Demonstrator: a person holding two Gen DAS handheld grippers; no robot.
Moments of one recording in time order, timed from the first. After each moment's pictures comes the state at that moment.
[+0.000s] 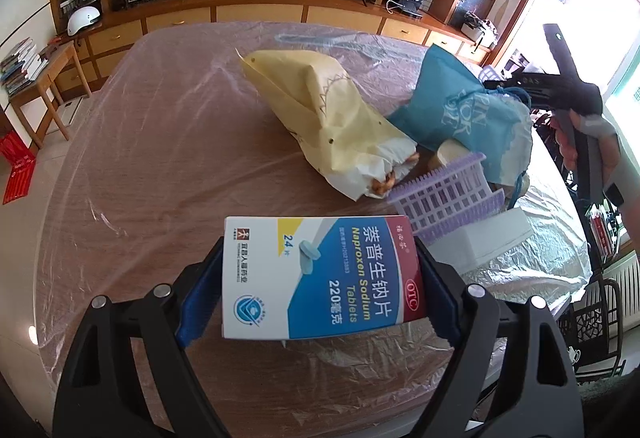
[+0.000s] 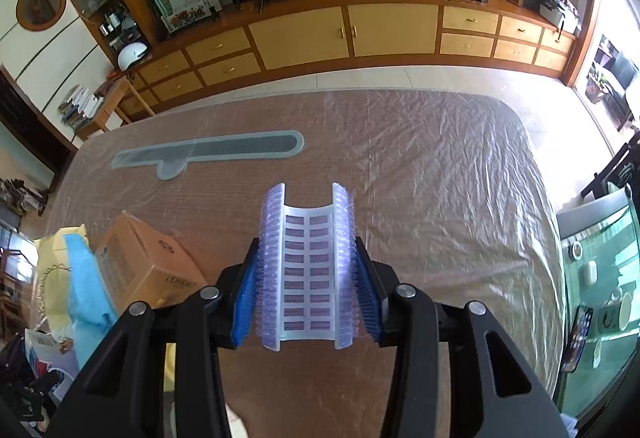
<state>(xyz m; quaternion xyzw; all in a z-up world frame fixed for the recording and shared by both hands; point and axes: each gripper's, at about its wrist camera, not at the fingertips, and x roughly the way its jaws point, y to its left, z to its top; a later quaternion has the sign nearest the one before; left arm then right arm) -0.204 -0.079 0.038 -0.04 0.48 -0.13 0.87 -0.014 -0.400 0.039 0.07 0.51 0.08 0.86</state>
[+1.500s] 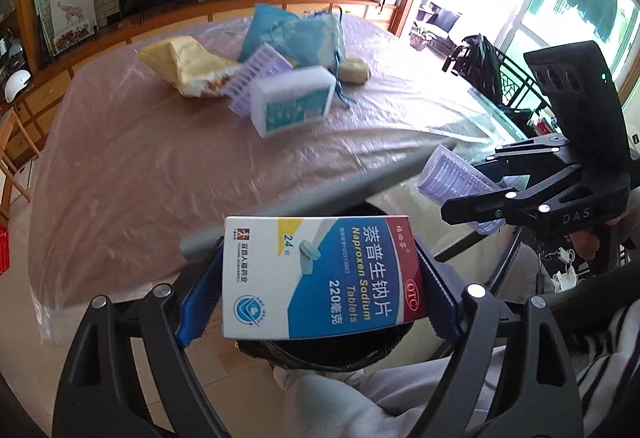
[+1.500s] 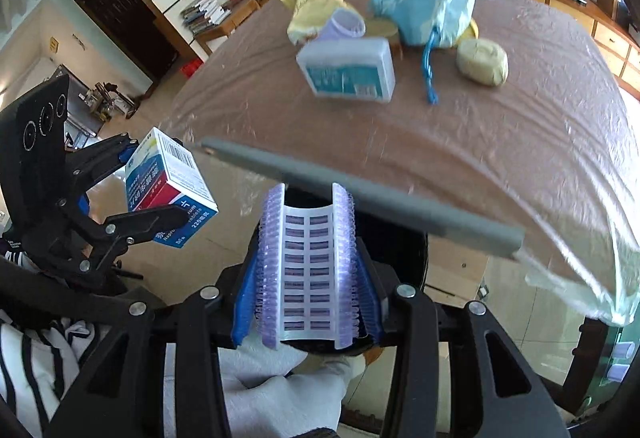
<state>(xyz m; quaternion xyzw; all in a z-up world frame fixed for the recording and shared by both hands) -0.362 -0.126 0.062 0.05 0.46 -0.27 0.84 -0.335 -0.292 0.048 0.04 0.54 0.28 0.79</state>
